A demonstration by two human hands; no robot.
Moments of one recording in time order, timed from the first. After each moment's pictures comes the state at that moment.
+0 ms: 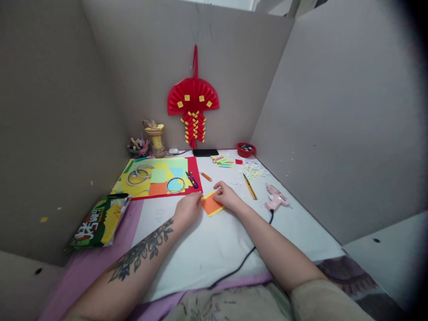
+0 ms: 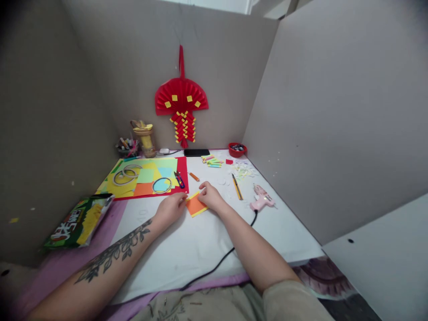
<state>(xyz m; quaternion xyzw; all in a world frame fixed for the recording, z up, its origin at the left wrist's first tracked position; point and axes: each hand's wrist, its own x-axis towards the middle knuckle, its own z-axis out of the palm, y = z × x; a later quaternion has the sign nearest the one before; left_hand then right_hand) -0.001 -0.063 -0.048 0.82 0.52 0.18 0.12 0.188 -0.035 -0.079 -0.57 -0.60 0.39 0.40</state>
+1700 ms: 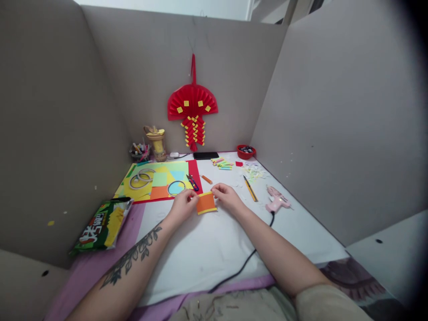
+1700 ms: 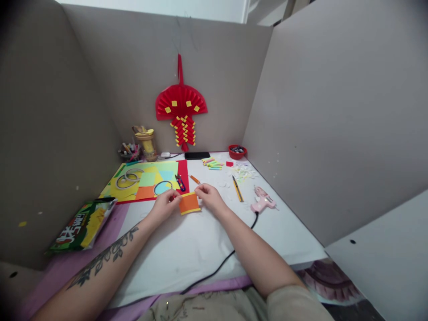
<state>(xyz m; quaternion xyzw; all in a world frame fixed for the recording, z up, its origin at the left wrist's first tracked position) -0.015 -0.052 -0.035 0.73 0.50 0.37 0.28 0.178 -0.043 -0.059 -0.47 -0.56 0.47 0.49</state>
